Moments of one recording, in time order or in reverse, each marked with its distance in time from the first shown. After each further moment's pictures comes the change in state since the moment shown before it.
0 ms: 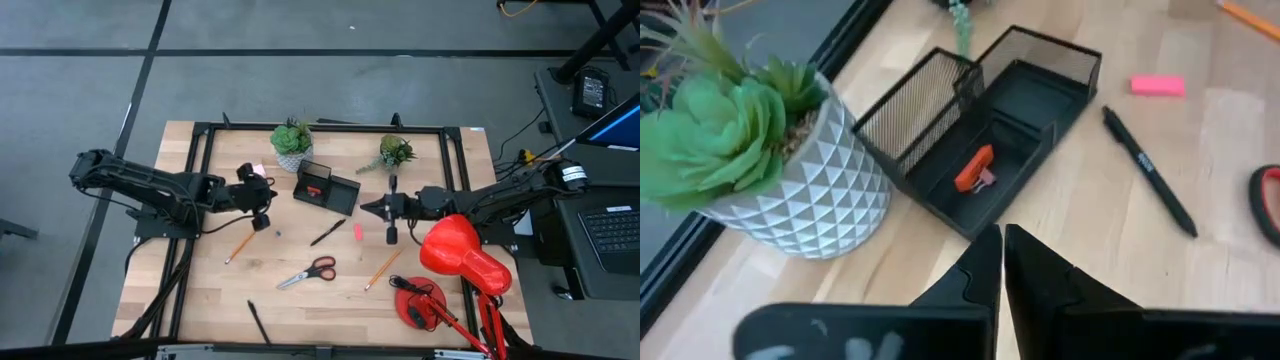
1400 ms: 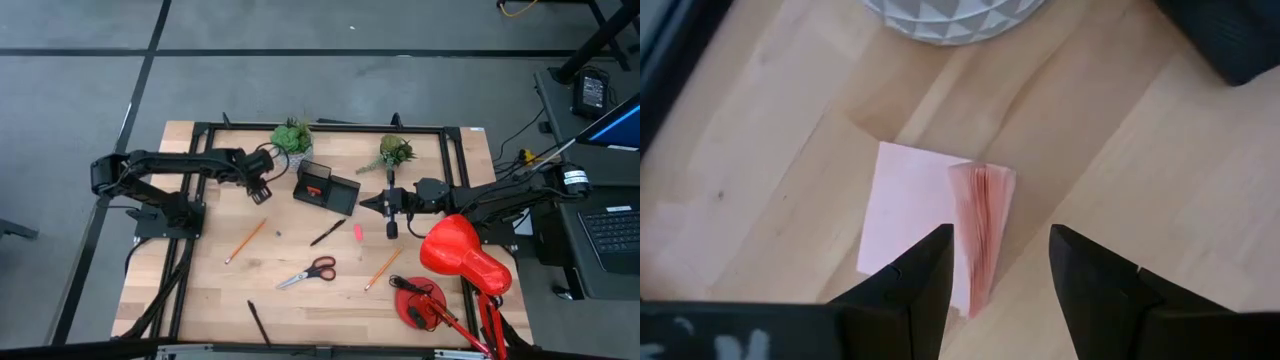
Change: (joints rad) left arm 0.511 0.254 -0.001 -0.191 0.250 0.048; right arm -0.114 0.000 0.000 -0.030 -0.138 -0.012
